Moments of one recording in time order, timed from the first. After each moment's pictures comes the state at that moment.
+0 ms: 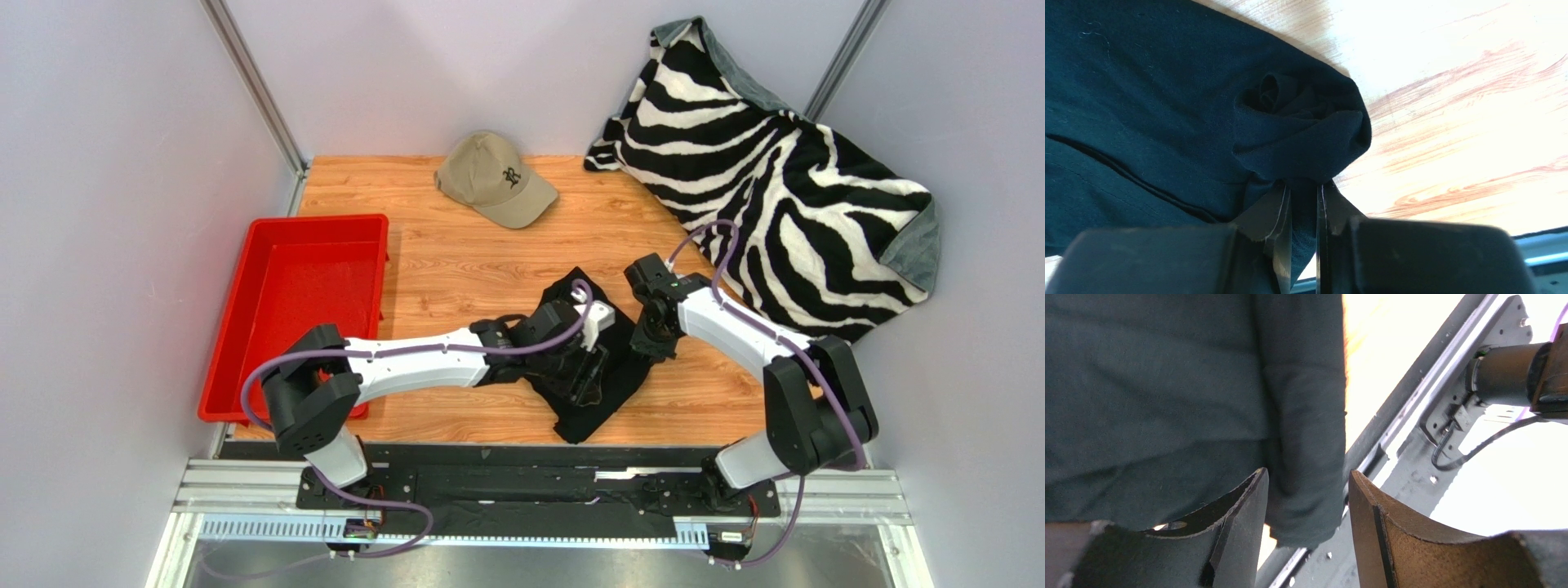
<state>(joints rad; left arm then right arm) -1.08 1.63 1.04 -0.20 0.21 -0.48 0.43 1.47 0.90 -0.77 0.19 0.82</state>
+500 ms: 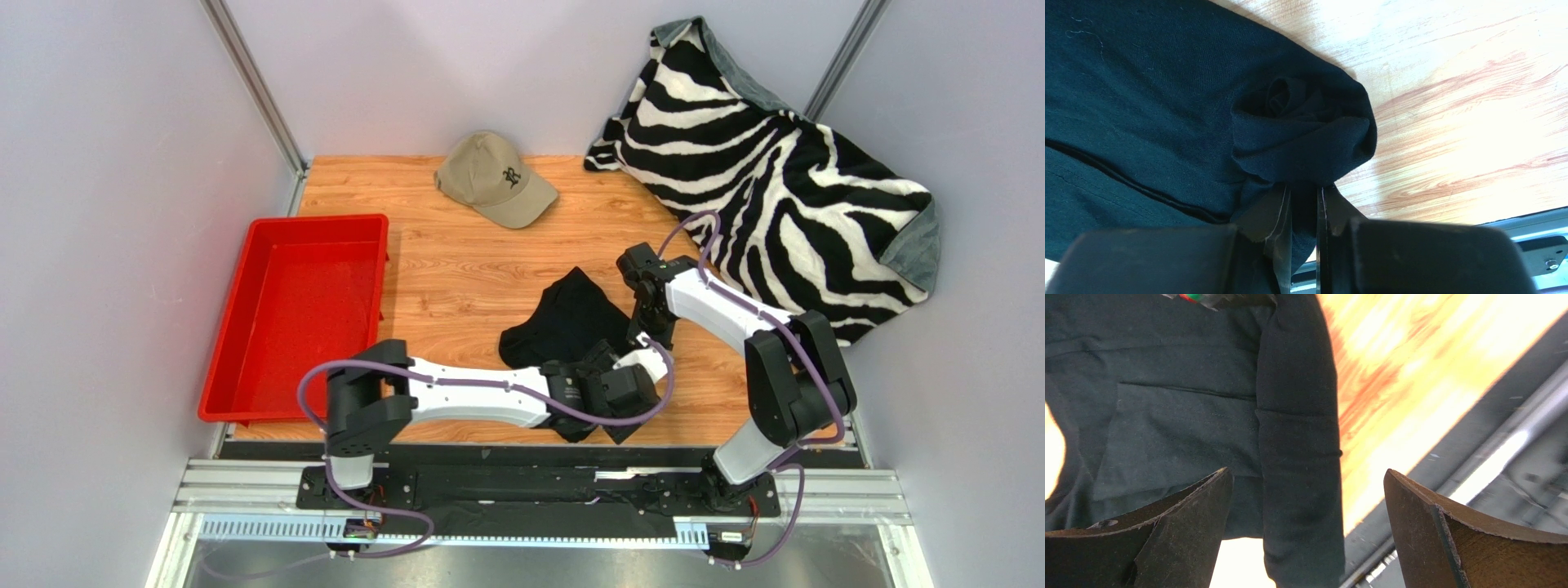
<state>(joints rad) -1.38 1.84 1.33 -0.37 -0.41 -0.32 0.42 1.60 1.03 -0.88 0.16 0.74</state>
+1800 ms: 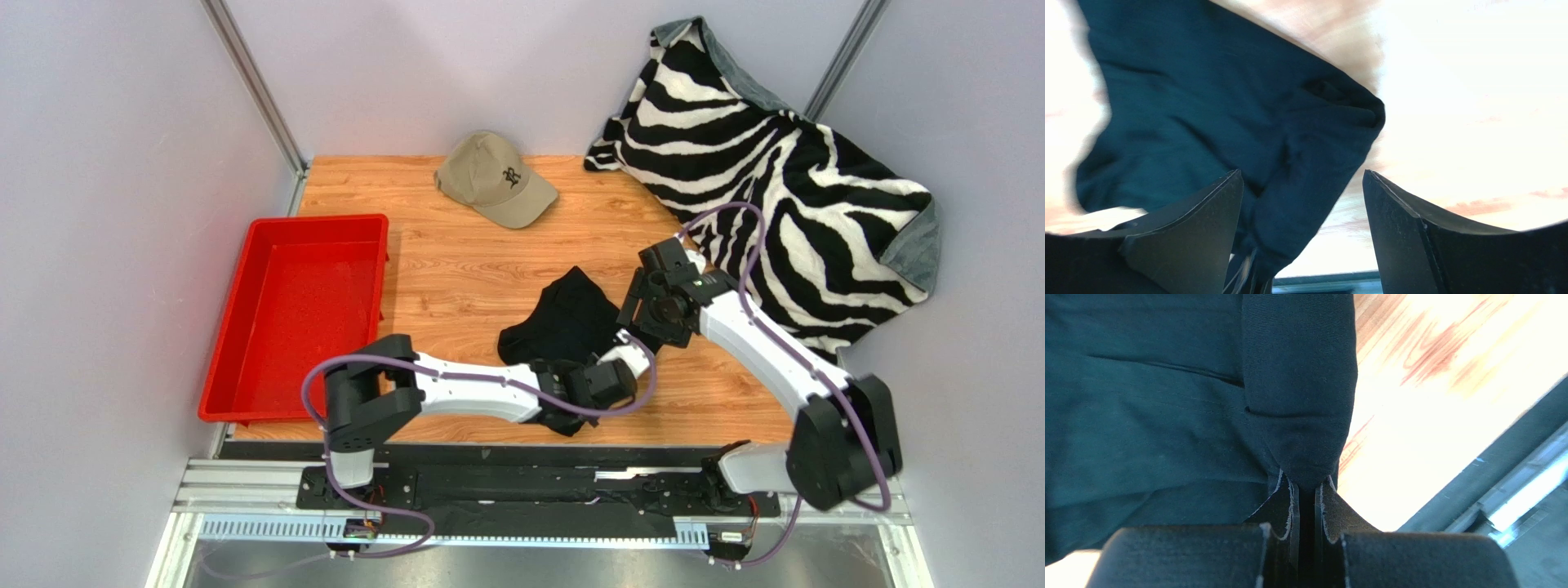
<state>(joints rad) -1.34 1.86 1.21 -0.26 -0.40 -0.33 0.42 1.36 0.98 -0.77 0.16 0.75</state>
